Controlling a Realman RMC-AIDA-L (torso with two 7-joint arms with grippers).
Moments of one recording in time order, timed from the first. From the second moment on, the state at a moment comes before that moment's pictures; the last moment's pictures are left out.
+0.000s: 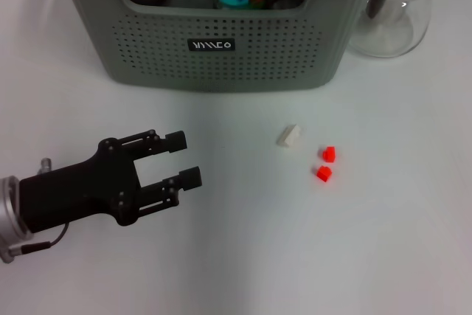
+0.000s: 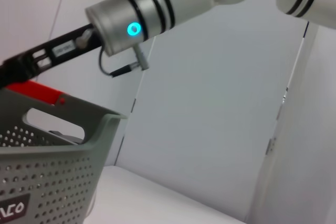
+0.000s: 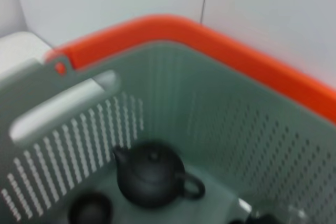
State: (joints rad) left arm -0.35 -2.17 0.32 0.55 2.16 1.91 -1.09; right arm 1.25 2.10 -1.30 -0.62 -2.57 -0.80 2.66
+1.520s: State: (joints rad) left arm -0.35 -2.16 0.24 0.57 2.16 1.92 -1.09; right arm 0.64 2.10 -1.40 -1.22 -2.54 -1.54 2.22
